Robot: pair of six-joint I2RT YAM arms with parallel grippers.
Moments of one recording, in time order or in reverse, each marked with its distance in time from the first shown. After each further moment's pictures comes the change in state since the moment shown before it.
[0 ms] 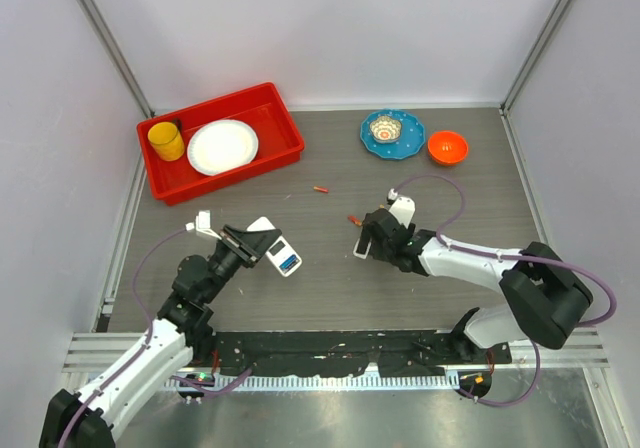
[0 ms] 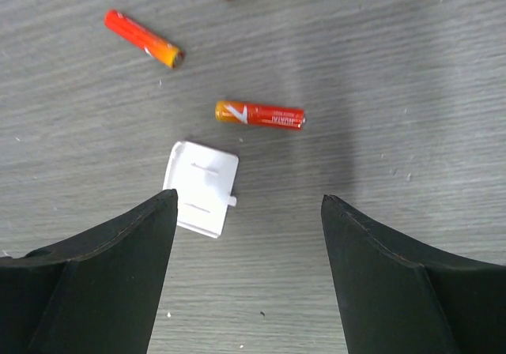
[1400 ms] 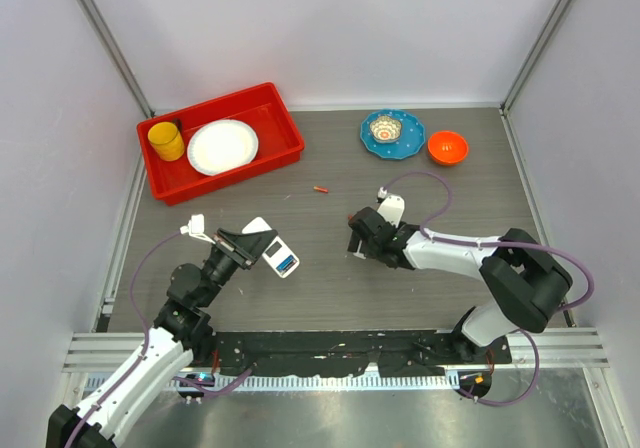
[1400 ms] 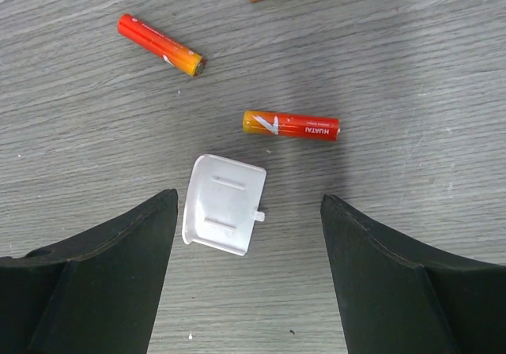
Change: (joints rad) left arm 0.000 -0.126 -0.026 -0.013 0.000 -0.004; right arm 0.059 0.132 0.091 -0.037 0.055 0.050
